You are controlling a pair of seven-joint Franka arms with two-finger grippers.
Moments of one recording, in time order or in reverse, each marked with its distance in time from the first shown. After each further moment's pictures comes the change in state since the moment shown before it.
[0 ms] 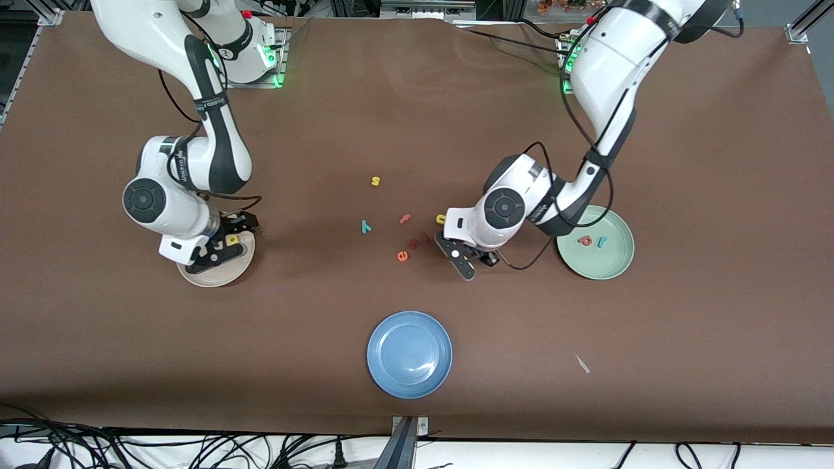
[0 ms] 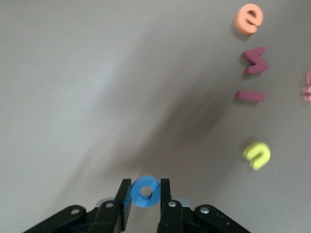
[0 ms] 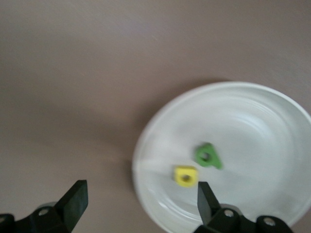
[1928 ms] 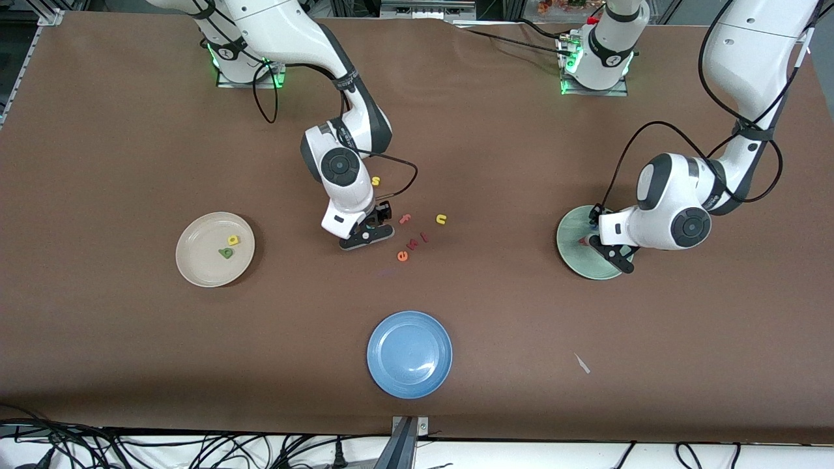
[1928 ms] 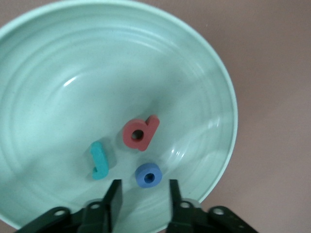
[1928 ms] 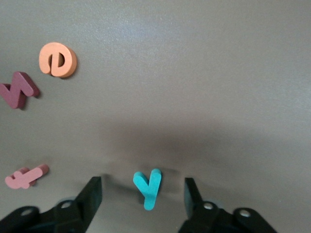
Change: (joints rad) left arm 0.487 -0.226 -0.002 -0.452 -0.066 -0.024 0.216; right arm 0.295 0.207 0.158 0.143 0.002 0.205 0.505
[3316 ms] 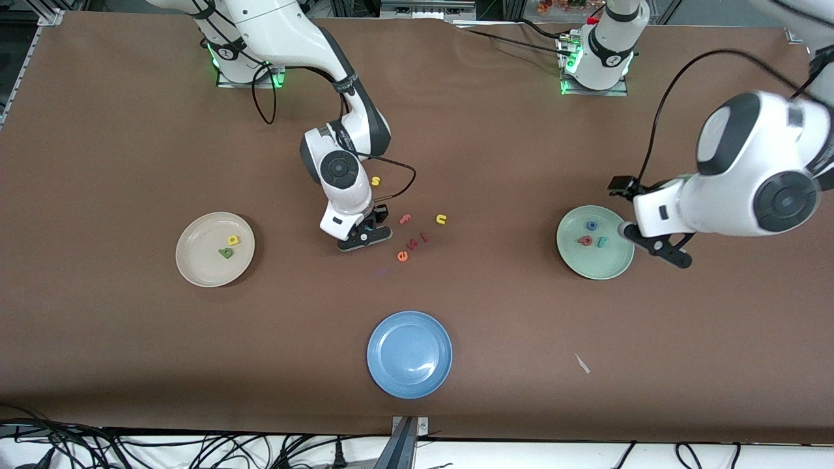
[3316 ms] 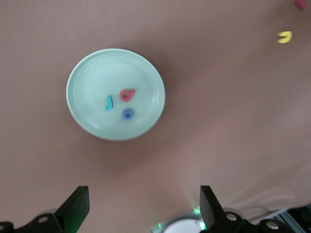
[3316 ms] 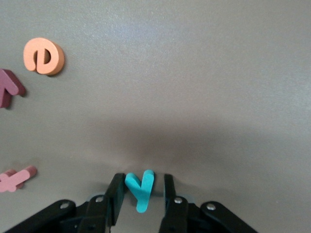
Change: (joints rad) left arm -0.064 -0.141 -0.058 0.567 -0.014 -0.750 -0.270; right arm -0.001 0.010 -0.005 0.000 0.000 -0.001 0.000
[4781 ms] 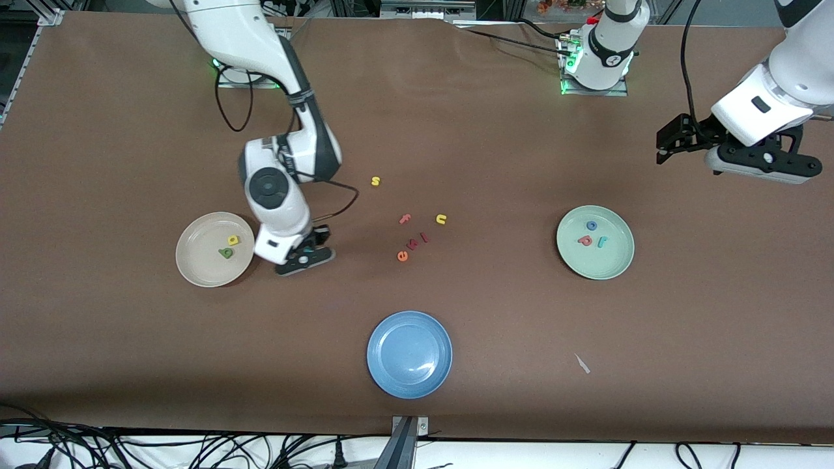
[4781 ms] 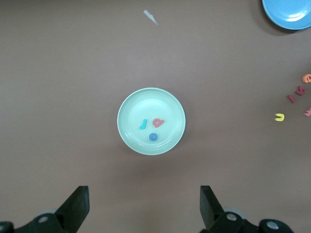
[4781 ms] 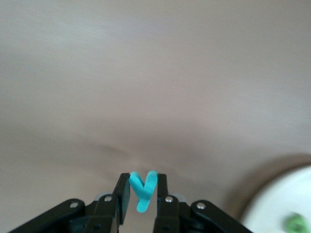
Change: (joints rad) left arm -0.149 -0.400 0.252 -0.262 -0.054 0.237 -0.190; right arm -0.027 -0.084 -0.253 -0.074 0.001 -0.049 -0.333
